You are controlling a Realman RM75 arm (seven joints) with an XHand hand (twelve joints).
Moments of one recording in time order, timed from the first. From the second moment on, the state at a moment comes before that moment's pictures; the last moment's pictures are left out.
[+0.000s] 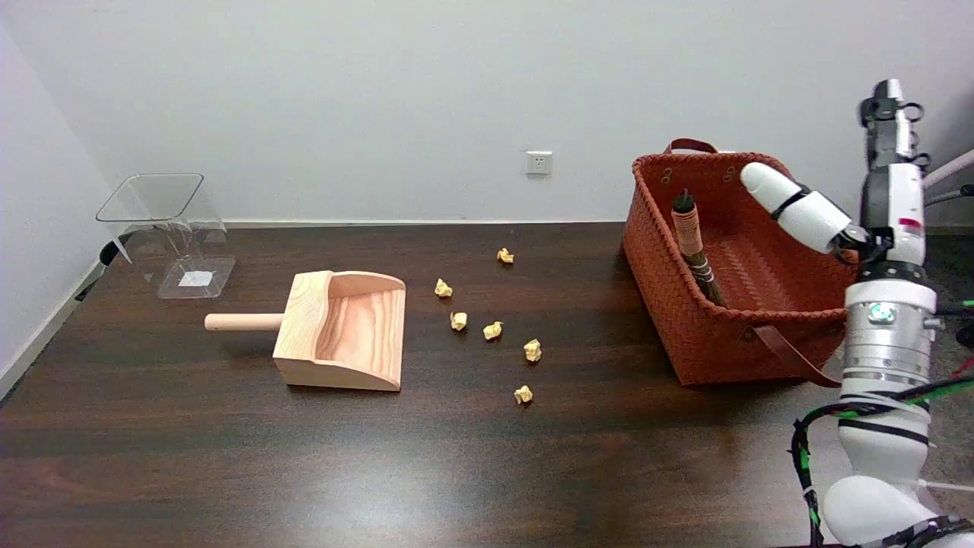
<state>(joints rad) -0.42 -0.88 -1.80 1.78 1.38 1.32 0.19</state>
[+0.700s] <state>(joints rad) -0.39 -0.87 -1.74 1.78 1.45 0.97 0.19</state>
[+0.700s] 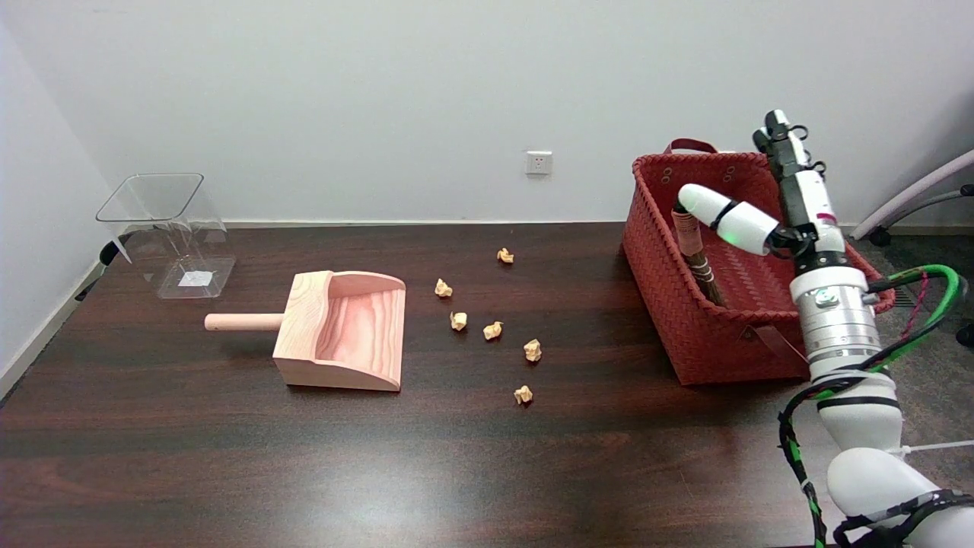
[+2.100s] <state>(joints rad) -0.23 -0.93 -1.88 1.61 1.45 0.85 0.19</state>
